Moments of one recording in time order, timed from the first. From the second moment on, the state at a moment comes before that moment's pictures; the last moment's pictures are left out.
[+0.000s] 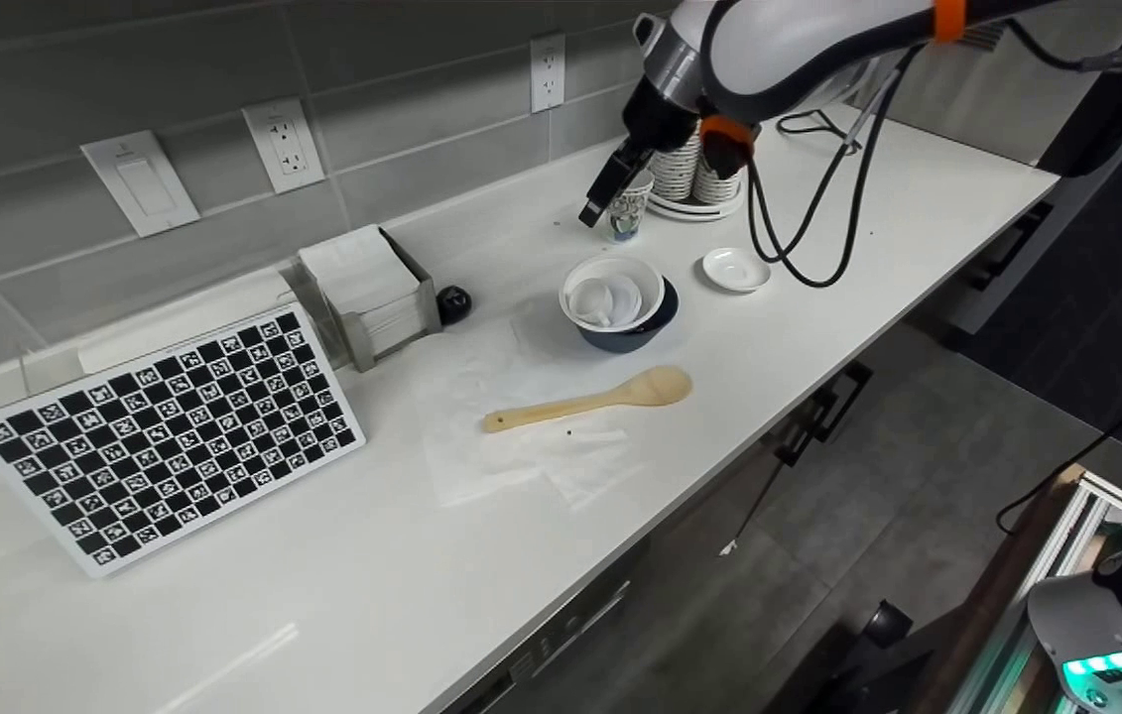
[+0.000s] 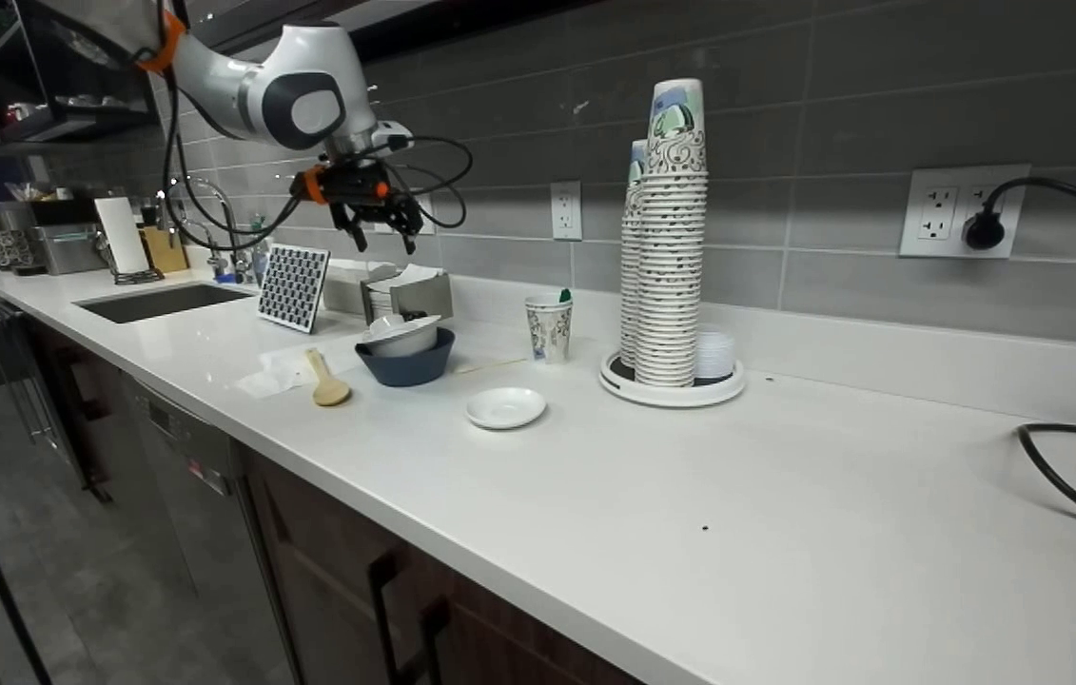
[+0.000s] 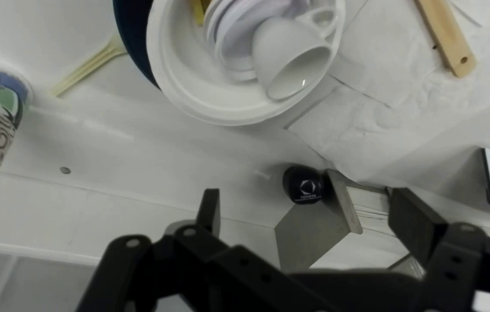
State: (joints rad) arm 0.14 0.22 0.06 -1.86 0.20 2.50 -0.34
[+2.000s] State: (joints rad) arm 0.11 1.02 0.28 -1.11 0.10 2.64 -0.54
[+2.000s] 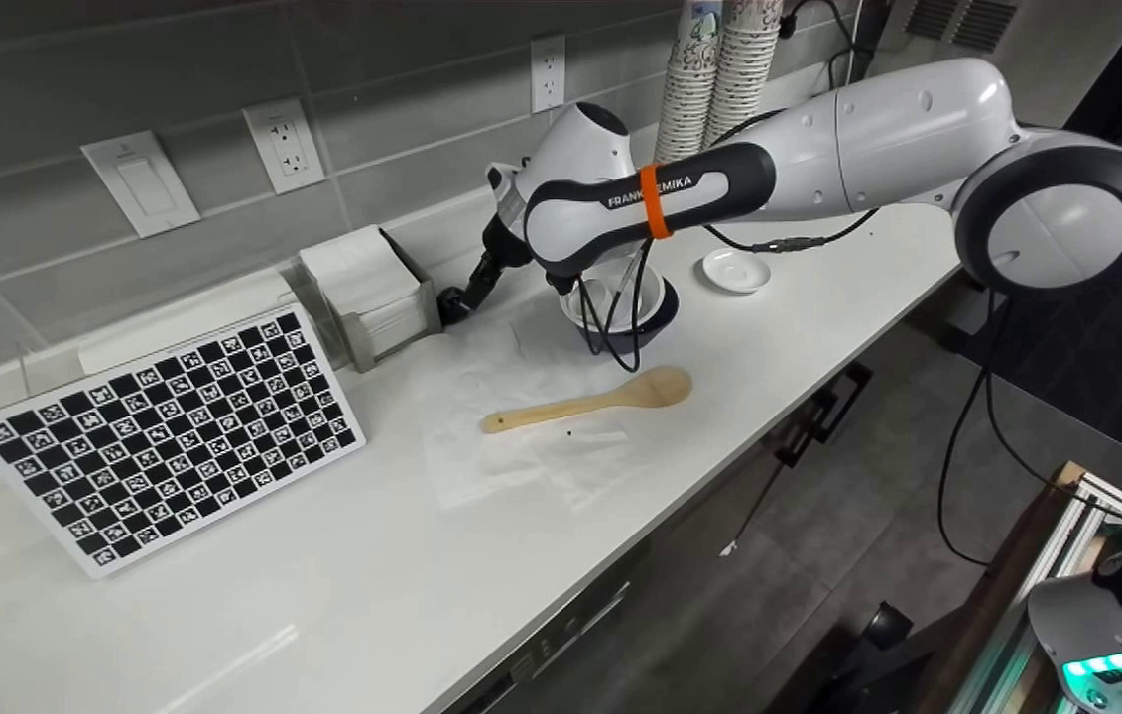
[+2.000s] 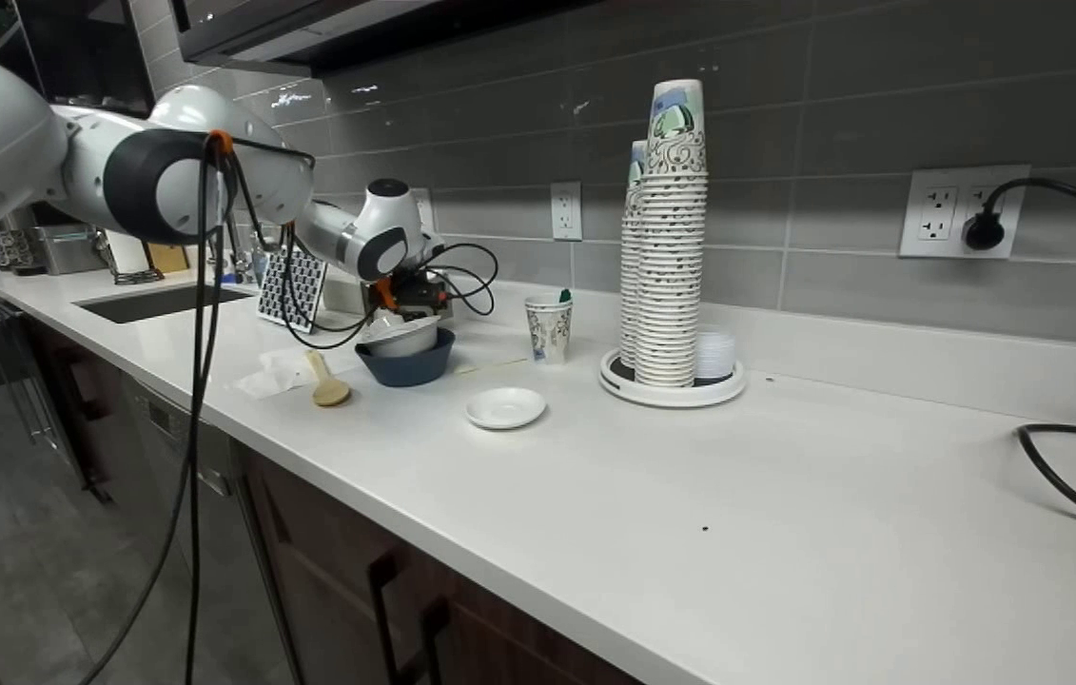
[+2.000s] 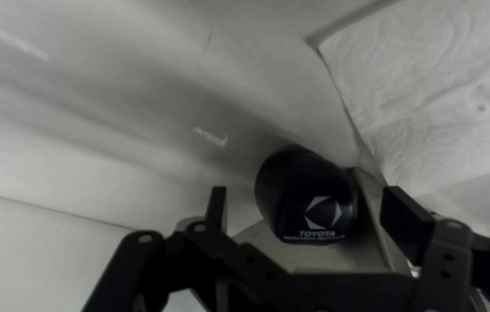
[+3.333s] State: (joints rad) arm 0.00 0.81 0.38 -1.33 0.16 2.61 -0.44
